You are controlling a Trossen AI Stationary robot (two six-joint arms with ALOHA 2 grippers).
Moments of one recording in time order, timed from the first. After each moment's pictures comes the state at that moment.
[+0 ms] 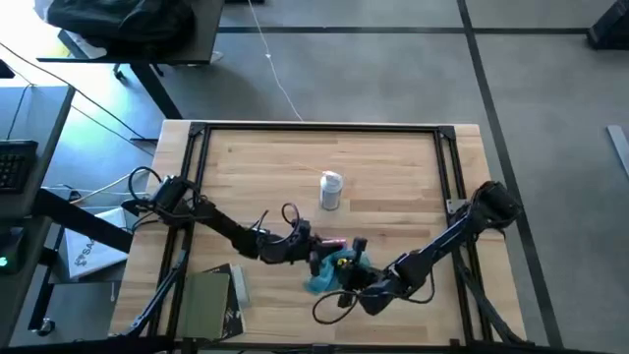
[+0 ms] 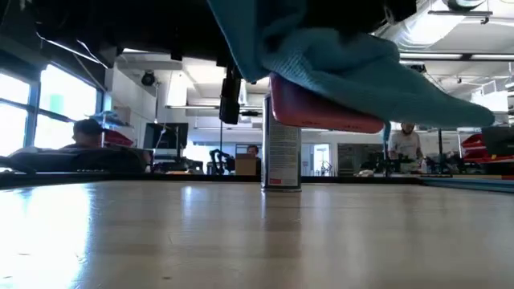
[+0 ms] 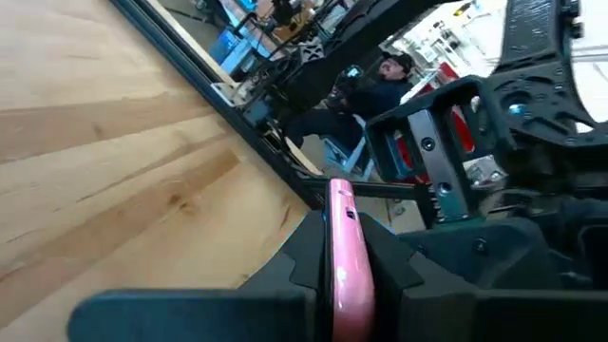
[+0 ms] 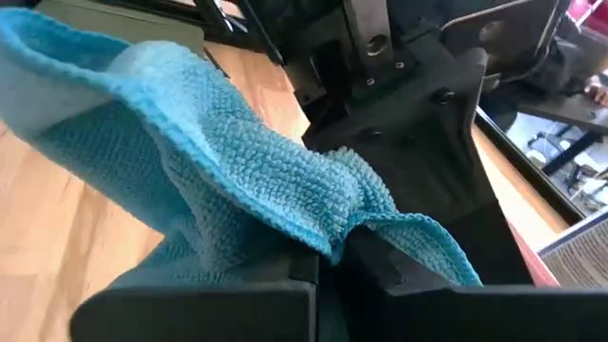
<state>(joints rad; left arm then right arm) -0.39 1.95 0.89 1.05 -0.52 -0.82 0.63 1.84 1.11 0.07 0.92 0.17</state>
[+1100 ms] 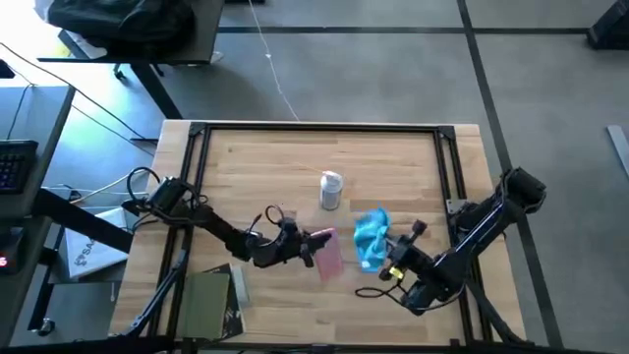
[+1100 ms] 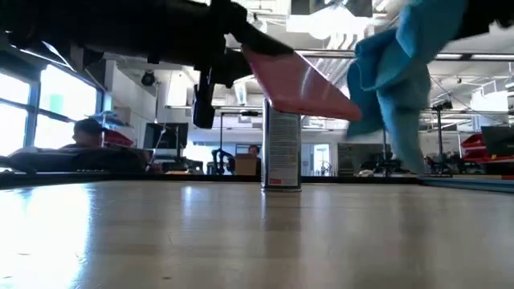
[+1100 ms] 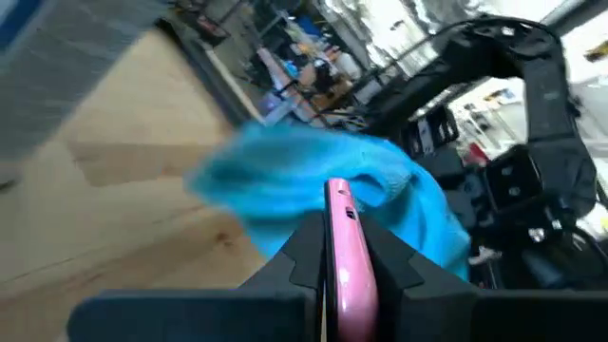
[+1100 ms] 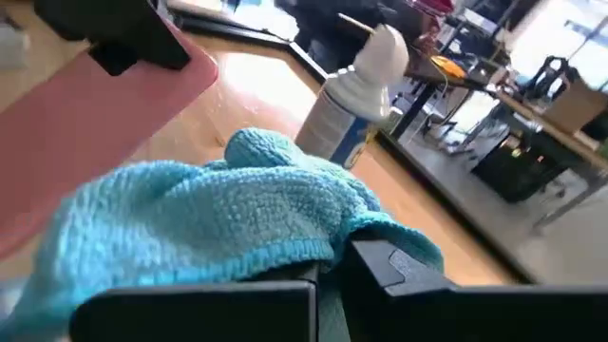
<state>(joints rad) -0.41 1.95 0.80 1.11 -0.82 -0.94 0.82 1.60 0.95 -0.83 1.27 1.15</state>
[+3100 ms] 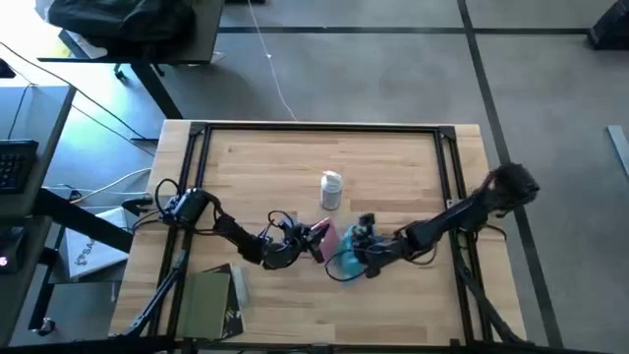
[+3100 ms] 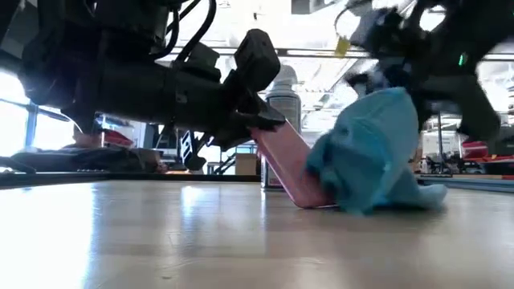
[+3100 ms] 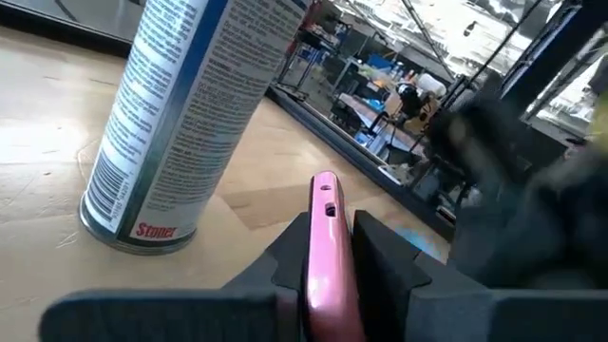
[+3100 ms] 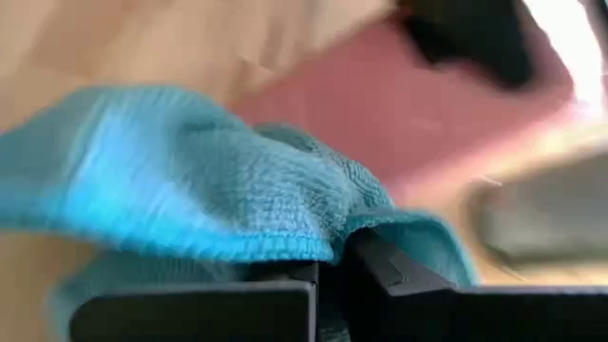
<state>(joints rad) -0.40 2.18 0.84 1.18 -1.02 -0.65 0.44 1.55 0.79 -0.17 0.52 -0.03</state>
